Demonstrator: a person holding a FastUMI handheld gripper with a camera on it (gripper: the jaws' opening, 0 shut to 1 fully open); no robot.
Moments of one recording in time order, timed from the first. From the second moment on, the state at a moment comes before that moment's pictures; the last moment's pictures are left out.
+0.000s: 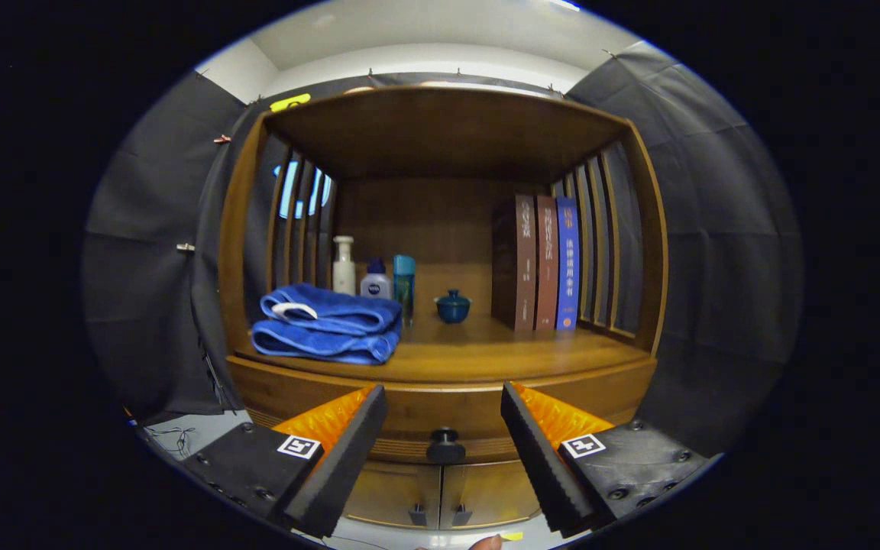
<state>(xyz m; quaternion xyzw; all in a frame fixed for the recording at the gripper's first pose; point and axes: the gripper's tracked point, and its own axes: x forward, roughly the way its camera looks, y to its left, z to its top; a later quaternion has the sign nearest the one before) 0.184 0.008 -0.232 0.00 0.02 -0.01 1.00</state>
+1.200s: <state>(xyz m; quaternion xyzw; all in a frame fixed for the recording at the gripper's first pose) 0.201 0.004 -0.323 0.03 0.11 -0.02 0.99</state>
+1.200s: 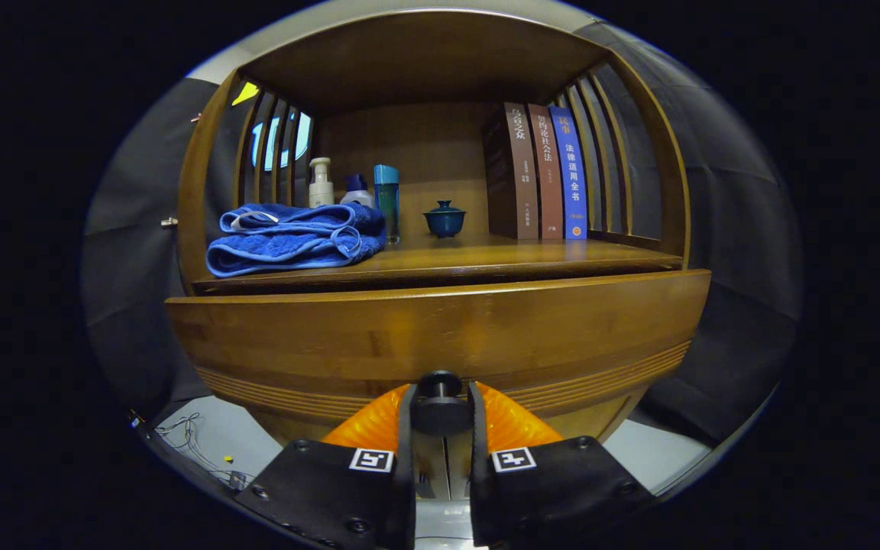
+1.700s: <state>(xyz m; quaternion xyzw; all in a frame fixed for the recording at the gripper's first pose) 0.136 0.004 -0.320 0.03 0.11 -0.02 0.99</state>
